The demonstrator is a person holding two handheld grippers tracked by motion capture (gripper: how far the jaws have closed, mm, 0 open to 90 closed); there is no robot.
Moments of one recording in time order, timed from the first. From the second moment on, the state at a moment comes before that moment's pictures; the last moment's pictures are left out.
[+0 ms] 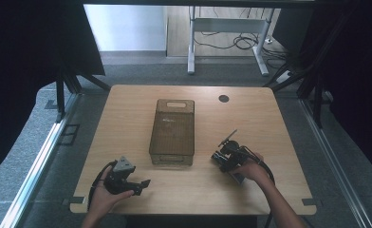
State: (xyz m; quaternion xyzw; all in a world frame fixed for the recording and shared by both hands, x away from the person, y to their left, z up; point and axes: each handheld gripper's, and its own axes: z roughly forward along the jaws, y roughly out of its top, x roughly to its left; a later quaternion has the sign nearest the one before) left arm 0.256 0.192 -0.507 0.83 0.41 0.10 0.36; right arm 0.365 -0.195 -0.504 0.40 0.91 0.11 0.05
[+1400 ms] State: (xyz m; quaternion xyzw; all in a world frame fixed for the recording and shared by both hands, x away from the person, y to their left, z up) left arm 0.255 0.191 -0.505 0.83 0.41 0.10 0.36; right arm 0.371 -0.202 -0.461 0.42 0.89 0.16 0.00
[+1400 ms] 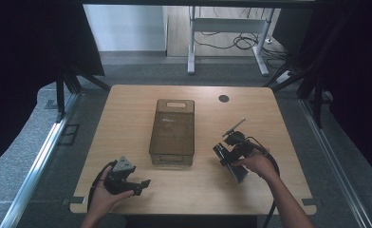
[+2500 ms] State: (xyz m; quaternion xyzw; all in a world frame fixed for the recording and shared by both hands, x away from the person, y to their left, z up) left arm 0.255 0.196 -0.502 0.83 0.40 0.10 0.37; right arm 0.385 -0.181 -0.412 0.42 0.89 0.19 -0.01
